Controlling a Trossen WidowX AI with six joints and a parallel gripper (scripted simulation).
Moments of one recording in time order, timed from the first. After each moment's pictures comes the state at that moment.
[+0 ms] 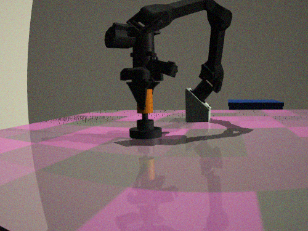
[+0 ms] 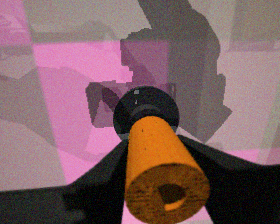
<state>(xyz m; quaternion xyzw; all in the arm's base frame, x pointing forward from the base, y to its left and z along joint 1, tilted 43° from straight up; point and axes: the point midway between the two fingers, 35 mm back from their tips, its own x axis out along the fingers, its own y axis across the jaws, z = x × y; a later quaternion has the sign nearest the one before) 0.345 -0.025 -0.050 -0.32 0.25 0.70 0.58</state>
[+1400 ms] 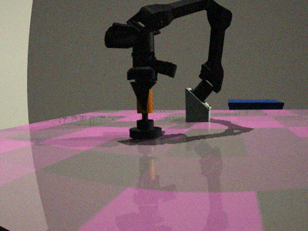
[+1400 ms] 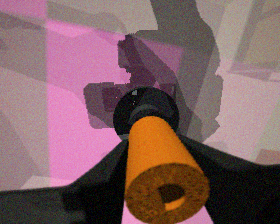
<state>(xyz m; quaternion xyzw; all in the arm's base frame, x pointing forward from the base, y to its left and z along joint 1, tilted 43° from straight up) 0.345 -0.026 -0.050 -0.38 0.17 0.72 0.55</state>
